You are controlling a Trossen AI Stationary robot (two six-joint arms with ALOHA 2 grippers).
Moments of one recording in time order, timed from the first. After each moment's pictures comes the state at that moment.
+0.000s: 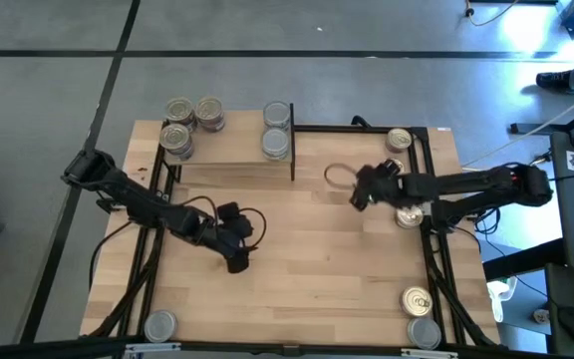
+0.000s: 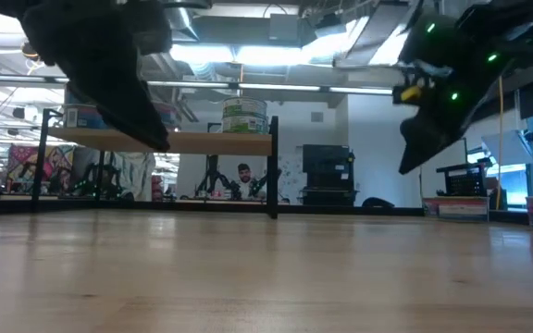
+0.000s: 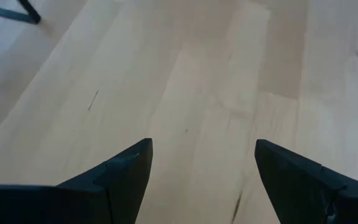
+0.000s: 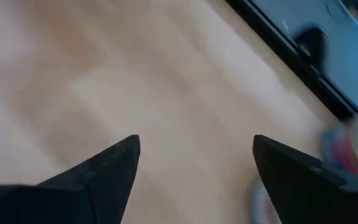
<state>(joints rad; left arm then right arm) -0.39 1.41 0.73 -0.23 -0.43 -0.58 -0.13 1.18 0.62 -0.52 0.60 0.42</state>
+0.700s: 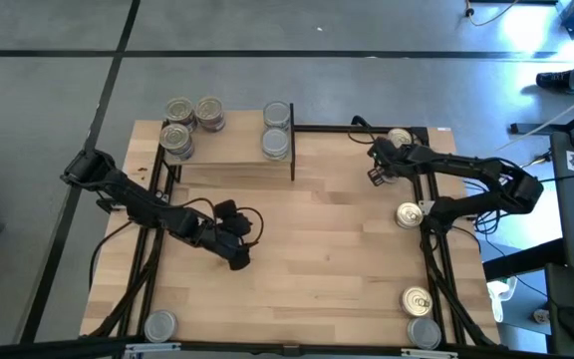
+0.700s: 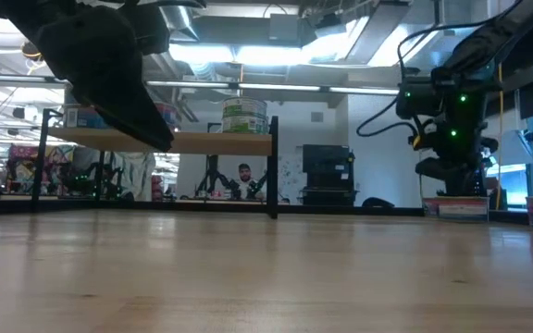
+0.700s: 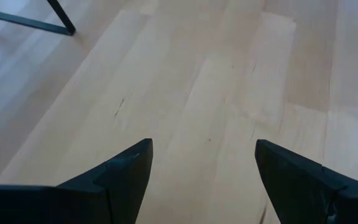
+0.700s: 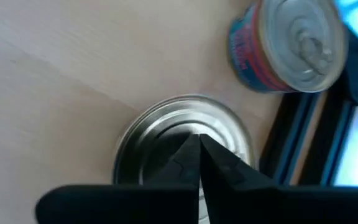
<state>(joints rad) -0.40 1.41 0.71 -0.22 -0.54 -0.59 -0.66 1.28 0.62 -0.64 0.46 0.29</state>
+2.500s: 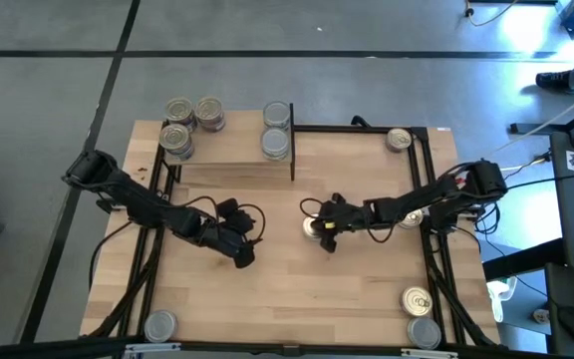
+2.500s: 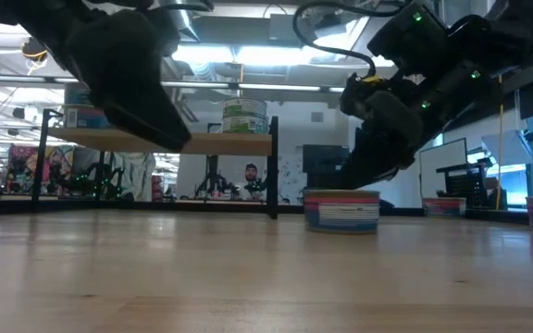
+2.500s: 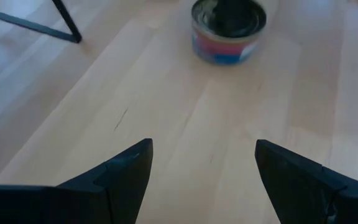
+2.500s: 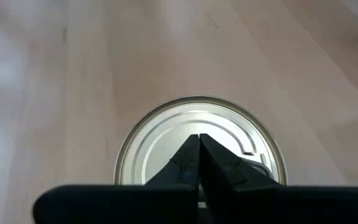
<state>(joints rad) -0.38 1.44 0.71 -0.14 -0.56 -0.61 0.13 1.63 0.62 0.29 0.16 0.37</state>
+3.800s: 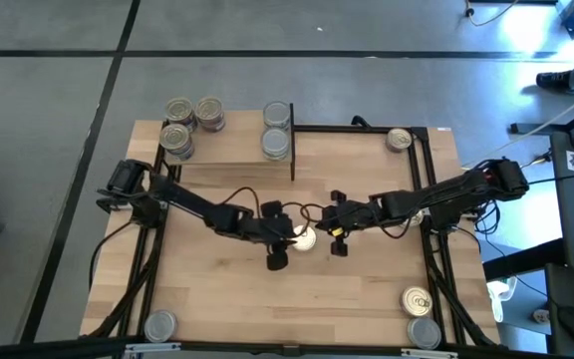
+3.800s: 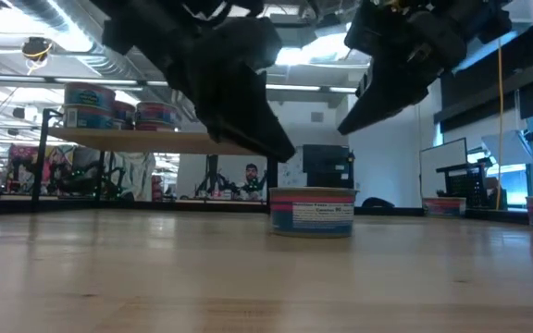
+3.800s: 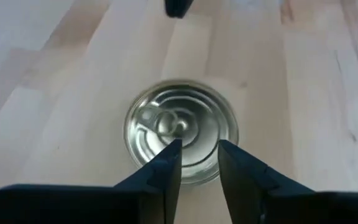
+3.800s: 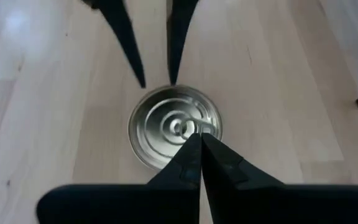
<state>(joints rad) -0.20 1.79 1.00 0.05 -0.24 -0.31 0.18 1.43 0.82 -0.13 0.12 0.15</state>
